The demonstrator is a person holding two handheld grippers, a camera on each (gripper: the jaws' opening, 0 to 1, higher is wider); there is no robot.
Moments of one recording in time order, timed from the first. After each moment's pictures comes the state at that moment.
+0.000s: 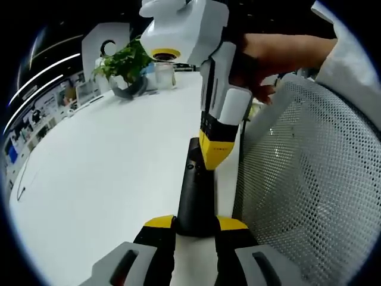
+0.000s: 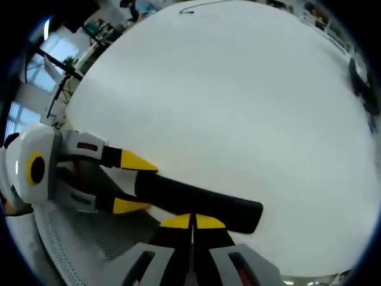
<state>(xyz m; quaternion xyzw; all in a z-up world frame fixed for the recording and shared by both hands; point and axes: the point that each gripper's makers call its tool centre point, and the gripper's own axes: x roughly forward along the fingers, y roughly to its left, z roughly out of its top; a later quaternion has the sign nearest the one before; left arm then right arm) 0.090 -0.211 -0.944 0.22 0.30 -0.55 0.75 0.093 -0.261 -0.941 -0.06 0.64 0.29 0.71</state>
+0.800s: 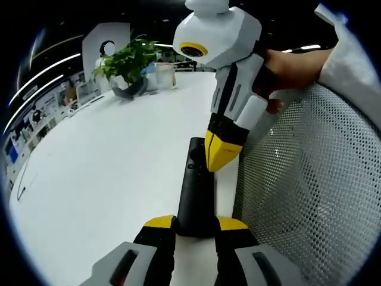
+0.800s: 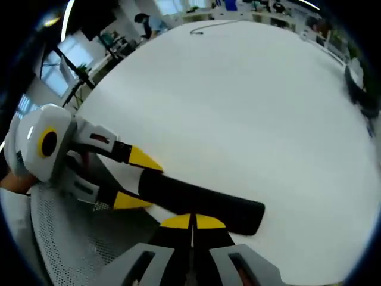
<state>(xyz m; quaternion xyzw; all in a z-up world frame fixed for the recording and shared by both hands) 0.089 -0.212 -0.944 0.22 0.30 -0.55 0.75 0.092 -0.259 -0.941 -0.06 0.57 0.33 0.75</state>
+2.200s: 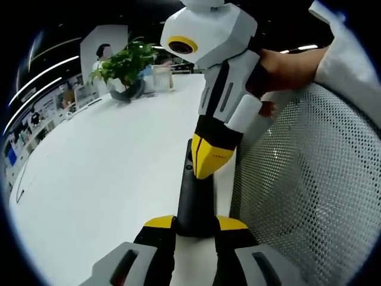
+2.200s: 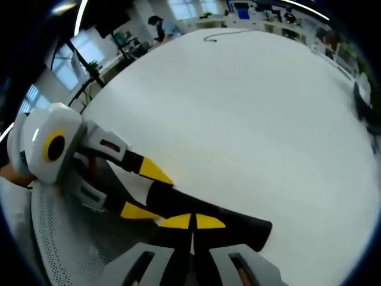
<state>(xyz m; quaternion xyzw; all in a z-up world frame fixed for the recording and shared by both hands) 0.087 -0.216 -0.944 0.21 0.29 -0.55 0.75 0.098 -0.246 -0.936 -0.06 0.53 0.36 0.76</state>
